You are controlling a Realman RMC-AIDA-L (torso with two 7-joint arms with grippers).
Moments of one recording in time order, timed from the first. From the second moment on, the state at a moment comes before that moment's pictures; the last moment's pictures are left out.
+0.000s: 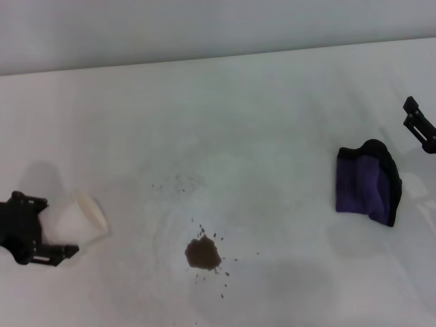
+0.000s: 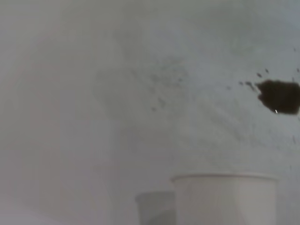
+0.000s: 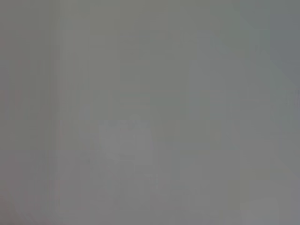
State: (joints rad) left arm -0.44 -2.07 1.02 1.08 -0.69 -1.53 1.57; right arm 0.30 2.01 -0.45 0.10 2.04 1.38 -2.90
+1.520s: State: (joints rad) left arm -0.23 -2.08 1.26 0.28 -2.36 -1.22 2.66; right arm 0.33 2.01 -0.47 -0.07 2.04 1.31 -2.90
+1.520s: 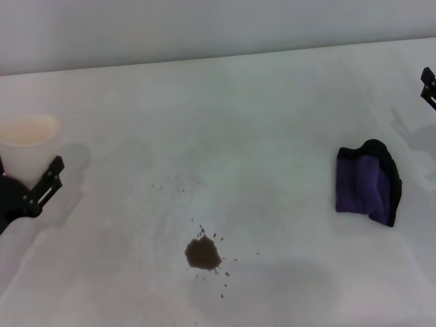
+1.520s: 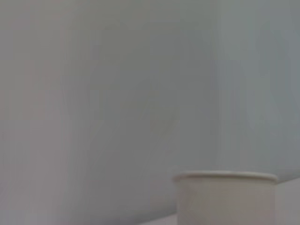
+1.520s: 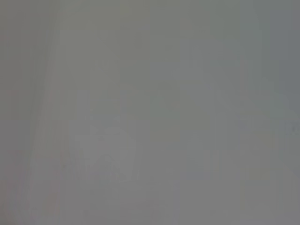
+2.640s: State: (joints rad) left arm -0.22 -2.09 1.26 0.13 -2.38 -1.16 2.73; right arm 0.31 2.01 -0.46 -0.06 2.05 1.32 -2.89
